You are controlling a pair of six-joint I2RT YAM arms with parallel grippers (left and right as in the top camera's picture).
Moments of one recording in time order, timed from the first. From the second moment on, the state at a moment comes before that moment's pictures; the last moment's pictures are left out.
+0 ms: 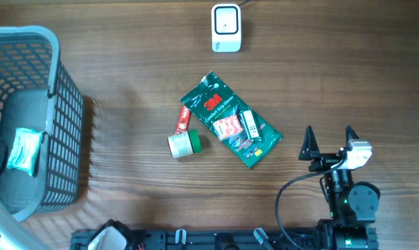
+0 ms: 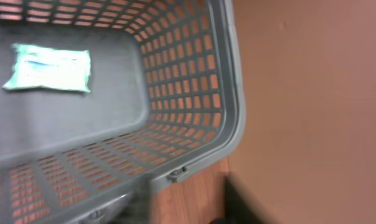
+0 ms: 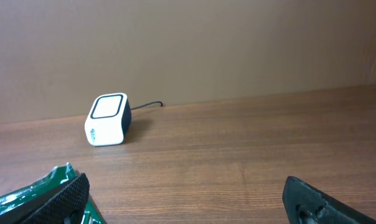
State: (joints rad) left arm 0.78 1.21 1.80 -1.33 0.20 -0.92; right arm -0.02 0.03 0.01 0.00 -0.05 0.13
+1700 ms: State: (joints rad) left arm 0.74 1.86 1.21 -0.76 -0.31 -1.71; right arm -0.02 0.03 0.01 0.00 -0.05 0.13
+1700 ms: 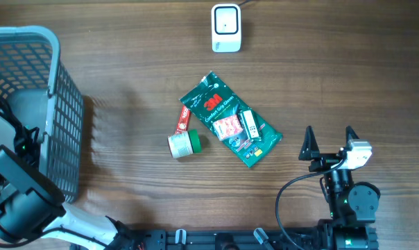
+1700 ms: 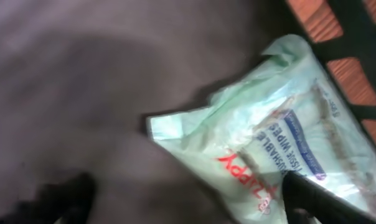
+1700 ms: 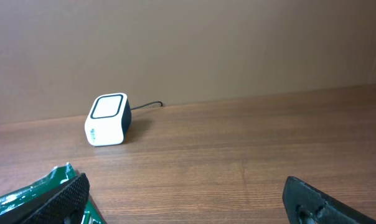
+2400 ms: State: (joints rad) left arm 0.74 1.56 1.19 -0.89 -0.07 -1.47; right arm -0.02 0.03 0.01 0.00 -0.05 0.13
